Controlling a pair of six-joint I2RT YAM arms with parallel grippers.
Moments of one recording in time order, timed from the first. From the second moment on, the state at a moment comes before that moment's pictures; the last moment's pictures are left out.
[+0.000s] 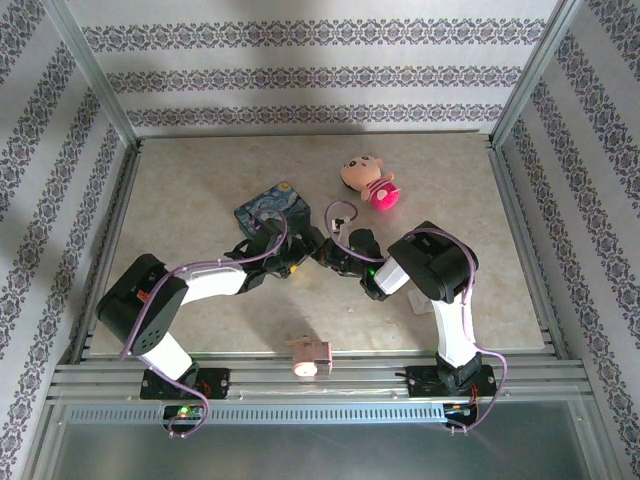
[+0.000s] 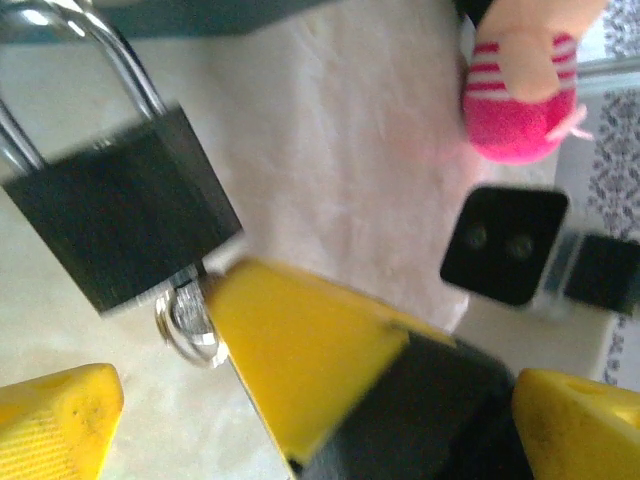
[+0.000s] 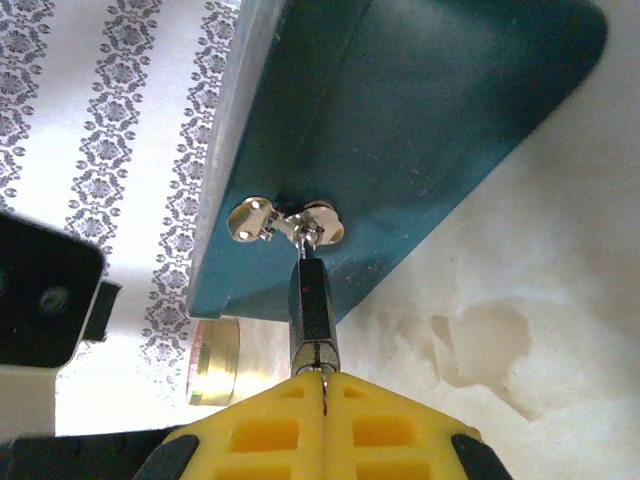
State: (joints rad) left arm -0.63 1.60 0.72 0.23 0.13 -1.22; right arm 0.61 2.06 0.68 1.15 -0.44 1.15
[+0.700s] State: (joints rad) left arm -0.64 1.54 0.55 0.52 0.02 -1.12; right arm 0.61 2.07 0.69 1.16 -0.43 1.18
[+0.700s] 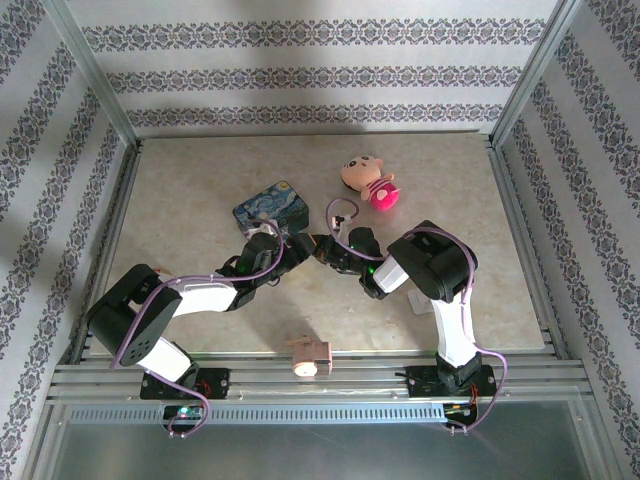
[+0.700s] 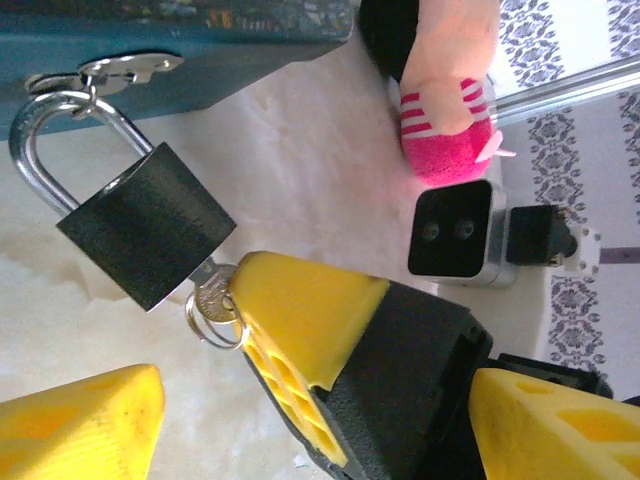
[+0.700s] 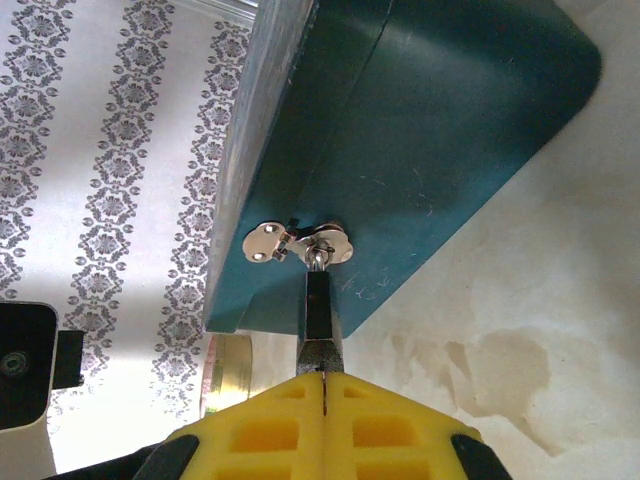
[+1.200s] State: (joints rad) left arm -0.64 1.55 0.50 0.55 -0.05 -1.14; right arm 0.61 2.07 0.69 1.18 -0.43 1.20
